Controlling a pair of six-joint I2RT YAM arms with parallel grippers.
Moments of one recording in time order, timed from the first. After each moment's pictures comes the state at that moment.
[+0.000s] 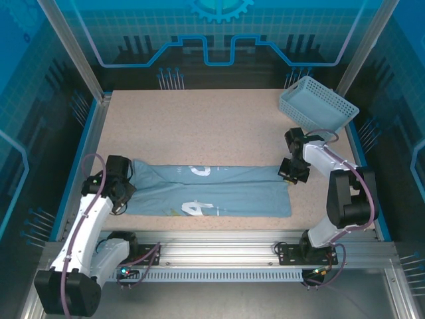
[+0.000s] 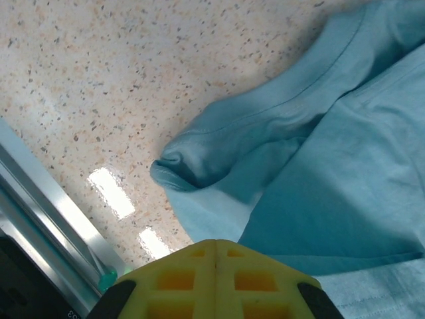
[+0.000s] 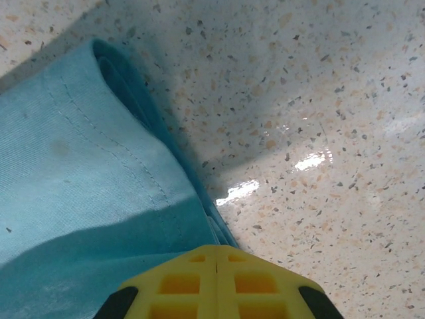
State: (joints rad) left arm 0.00 0.88 0.73 -1.15 -0.26 -0.98; right arm 0.11 1.60 1.02 -0.98 0.02 0.61
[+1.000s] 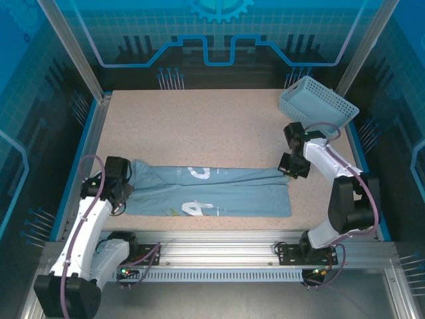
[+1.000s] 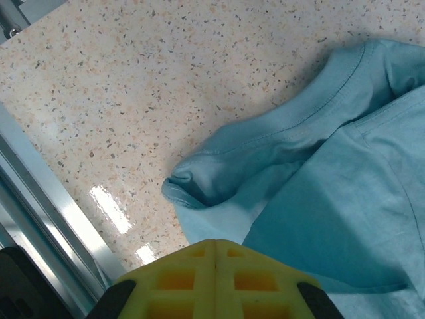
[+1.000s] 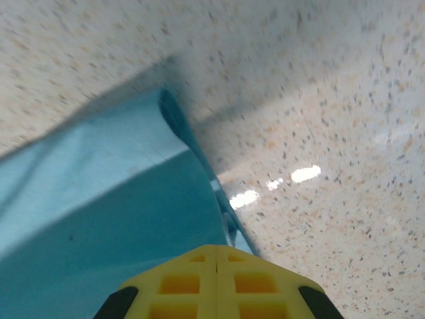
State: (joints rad) left arm 0.00 0.86 0.75 -1.14 -0.32 -1.00; right arm 0.14 1.56 1.12 -1.04 0.07 0.62
